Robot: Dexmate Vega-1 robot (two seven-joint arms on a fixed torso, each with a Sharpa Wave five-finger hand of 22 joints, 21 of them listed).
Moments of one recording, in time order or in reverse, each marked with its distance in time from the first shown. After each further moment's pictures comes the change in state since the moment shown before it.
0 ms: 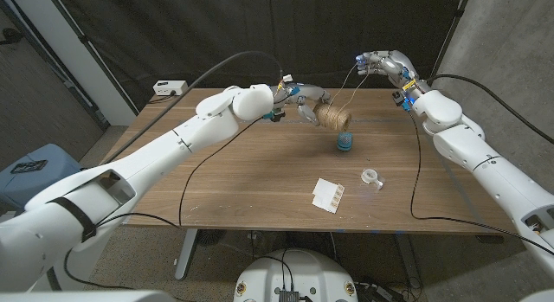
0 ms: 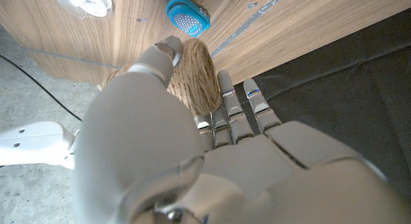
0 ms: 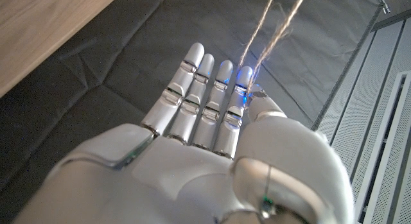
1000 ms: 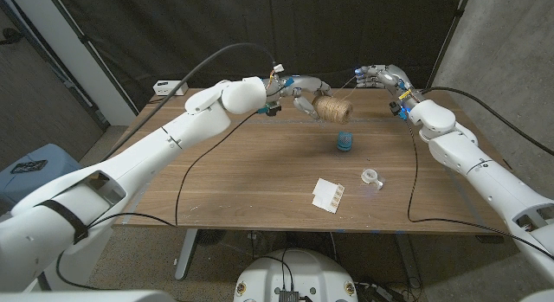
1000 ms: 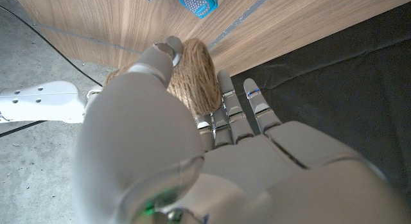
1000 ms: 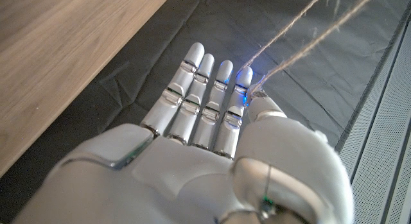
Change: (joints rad) left arm 0.017 0.035 -0.061 -0.049 -0.091 -0.024 -0.009; left_hand 0.000 0.000 0.000 0.000 -0.001 0.000 0.000 0.000 0.000 0.000 0.000 -0.003 0.000 0.000 0.000 0.000 0.000 -0.004 -0.004 0.004 0.000; right arm 0.016 0.032 -0.034 0.095 0.021 -0.021 0.021; right_hand 0.000 0.000 0.000 0.000 0.000 0.005 -0.005 -0.007 0.000 0.000 0.000 0.000 0.005 0.003 -0.003 -0.004 0.001 0.000 0.000 0.004 0.000
